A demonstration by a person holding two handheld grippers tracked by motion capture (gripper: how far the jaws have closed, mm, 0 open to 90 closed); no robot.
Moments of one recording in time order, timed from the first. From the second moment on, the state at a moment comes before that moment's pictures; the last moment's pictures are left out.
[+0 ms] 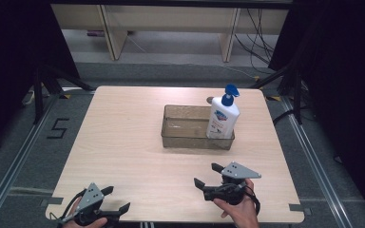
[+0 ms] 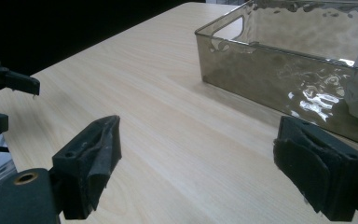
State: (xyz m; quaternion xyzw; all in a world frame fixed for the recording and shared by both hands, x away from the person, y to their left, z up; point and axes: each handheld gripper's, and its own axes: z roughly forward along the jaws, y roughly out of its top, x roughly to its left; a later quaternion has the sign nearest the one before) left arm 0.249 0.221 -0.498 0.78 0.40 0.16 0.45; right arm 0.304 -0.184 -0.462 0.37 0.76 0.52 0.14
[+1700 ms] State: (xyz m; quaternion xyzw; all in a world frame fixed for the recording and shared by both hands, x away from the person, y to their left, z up) left arm 0.247 0.218 -0.498 0.78 0.40 0.15 0.46; right arm 0.265 -0.197 -0.483 0.37 0.77 0.50 0.11
